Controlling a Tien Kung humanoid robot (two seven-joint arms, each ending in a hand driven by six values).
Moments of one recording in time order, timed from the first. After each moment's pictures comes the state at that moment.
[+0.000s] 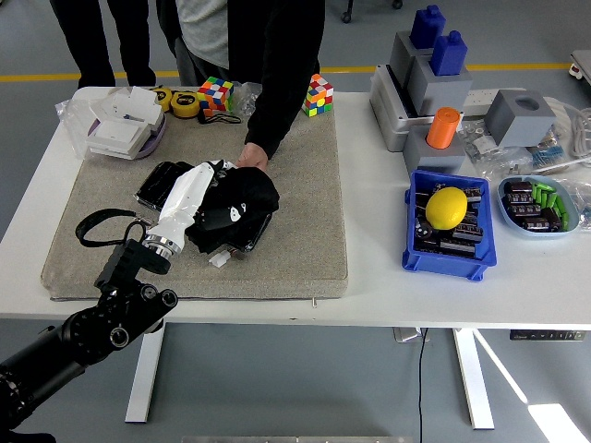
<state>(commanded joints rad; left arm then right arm) -0.56 0.11 -0.74 -0.75 1.47 0.57 -0.28 -0.05 -0.11 1.66 0.26 -1.43 0.02 0.18</state>
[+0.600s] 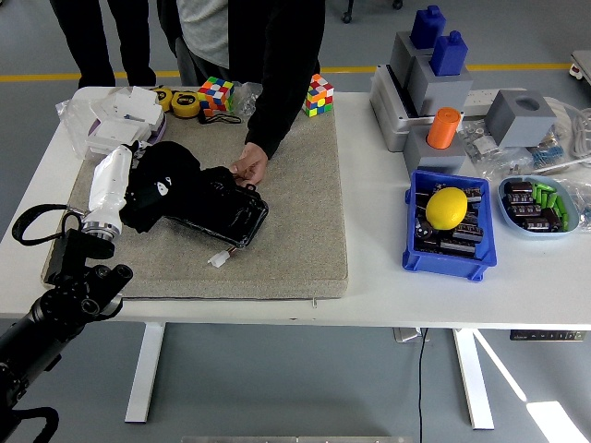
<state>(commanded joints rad) -0.60 0.10 -0.99 -0.47 1.48 0.62 -0.36 -0.05 -0.11 1.66 0.26 -1.43 0.02 0.18</state>
